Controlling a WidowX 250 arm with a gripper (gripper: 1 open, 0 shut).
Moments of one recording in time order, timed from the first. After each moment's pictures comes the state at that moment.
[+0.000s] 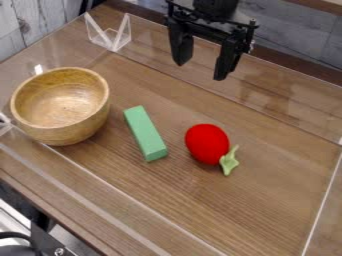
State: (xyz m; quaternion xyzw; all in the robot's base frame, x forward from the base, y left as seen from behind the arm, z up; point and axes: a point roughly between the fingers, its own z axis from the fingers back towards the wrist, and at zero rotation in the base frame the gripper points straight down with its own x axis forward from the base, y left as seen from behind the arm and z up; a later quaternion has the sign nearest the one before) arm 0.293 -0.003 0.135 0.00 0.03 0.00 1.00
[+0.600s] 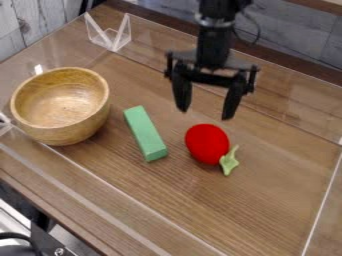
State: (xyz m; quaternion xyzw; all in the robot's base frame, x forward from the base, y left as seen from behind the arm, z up) arm 0.278 -0.016 0.076 -0.02 0.06 0.17 0.98
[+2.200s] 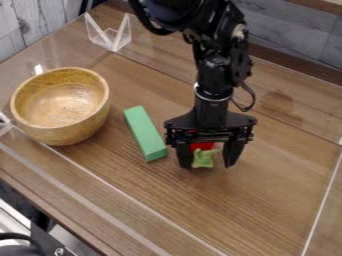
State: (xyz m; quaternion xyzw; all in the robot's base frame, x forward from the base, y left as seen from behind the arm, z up) arm 0.261 -0.035 0.032 -0.01 0.01 0.33 0.94
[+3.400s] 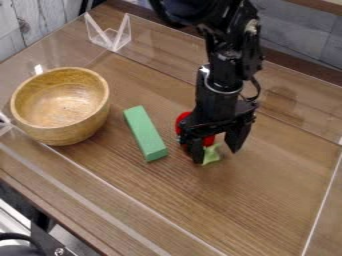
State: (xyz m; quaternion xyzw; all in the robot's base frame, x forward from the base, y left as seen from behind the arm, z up) arm 0.282 -0.035 0.029 0.00 -0.01 0.48 0.88
